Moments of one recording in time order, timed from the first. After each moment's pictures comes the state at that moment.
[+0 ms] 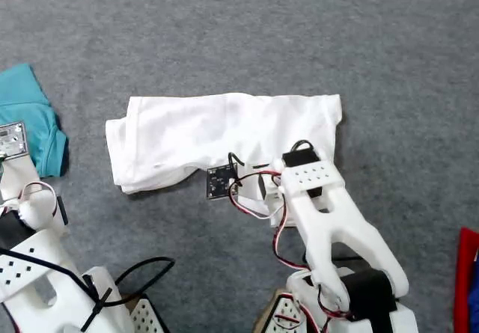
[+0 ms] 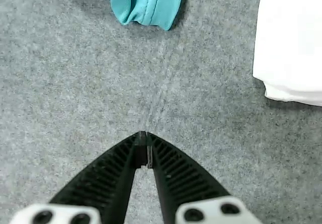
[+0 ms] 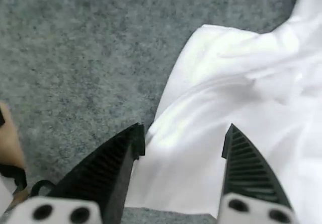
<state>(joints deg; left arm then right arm) -39.9 -60.0 50.5 81.6 -26.5 -17.6 -17.4 53.5 64.6 65.1</state>
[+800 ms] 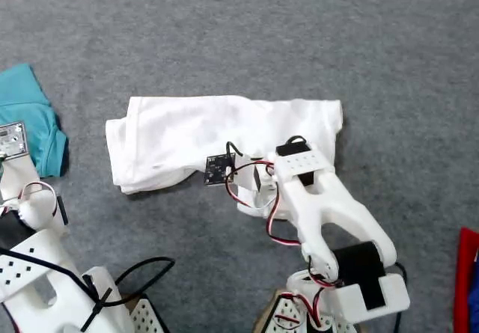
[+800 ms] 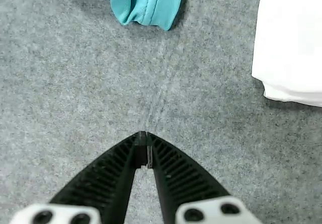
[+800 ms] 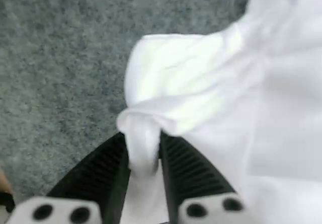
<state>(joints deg) -39.9 -60.0 50.5 81.6 -26.5 -17.4 -5.8 49.4 59.6 58.9</state>
